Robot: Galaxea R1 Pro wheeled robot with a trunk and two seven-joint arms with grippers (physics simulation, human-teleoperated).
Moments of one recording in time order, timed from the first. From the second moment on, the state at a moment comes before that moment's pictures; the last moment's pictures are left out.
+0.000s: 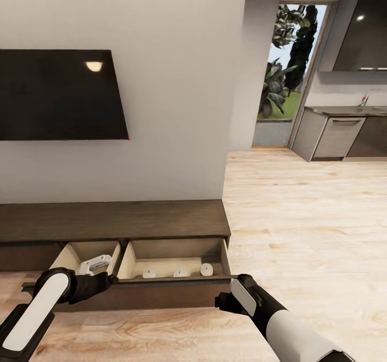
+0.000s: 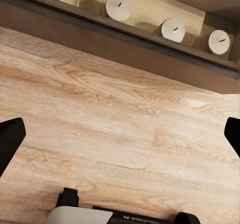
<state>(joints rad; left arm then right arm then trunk) -0.30 0.33 -0.11 -1.52 1.20 0.99 0.77 -0.68 0.09 0.37 -0.44 -0.72 0.69 -0.37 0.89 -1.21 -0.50</state>
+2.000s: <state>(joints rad) -0.31 0.23 -0.47 -1.16 0.98 0.50 0.69 -0.63 0.08 0.53 -0.44 -0.66 0.33 -0.35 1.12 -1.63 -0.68</state>
